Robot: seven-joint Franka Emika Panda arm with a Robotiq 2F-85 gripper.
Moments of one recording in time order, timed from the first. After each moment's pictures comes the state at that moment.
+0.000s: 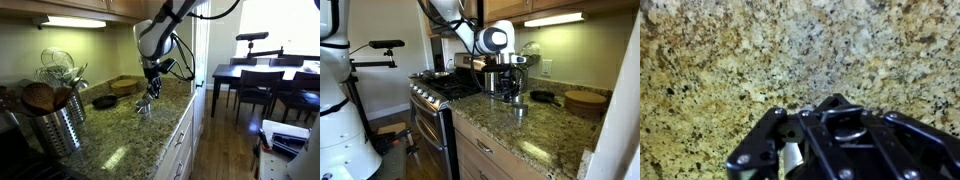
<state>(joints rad) 0.00 0.33 -0.03 -2.00 -0.19 2.33 -0.15</state>
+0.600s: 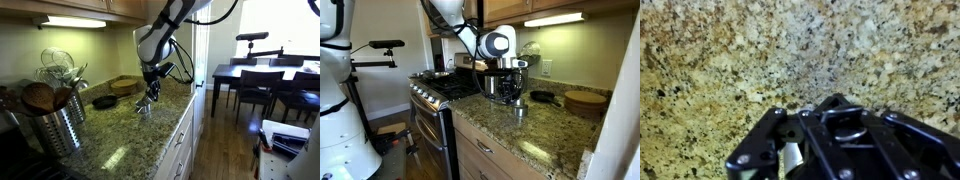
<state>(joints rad) 0.00 0.38 -0.03 -1.97 -0.18 2.36 -0.14</state>
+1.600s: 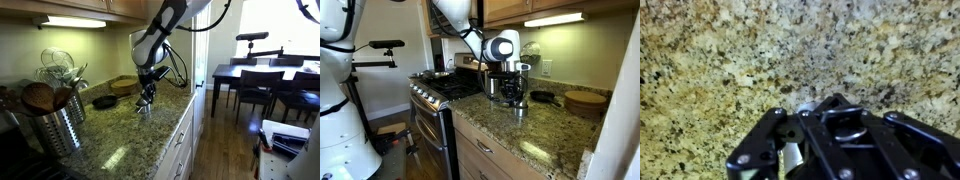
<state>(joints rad) 0.00 0.48 -0.02 -1.87 -0.15 2.36 -0.13</state>
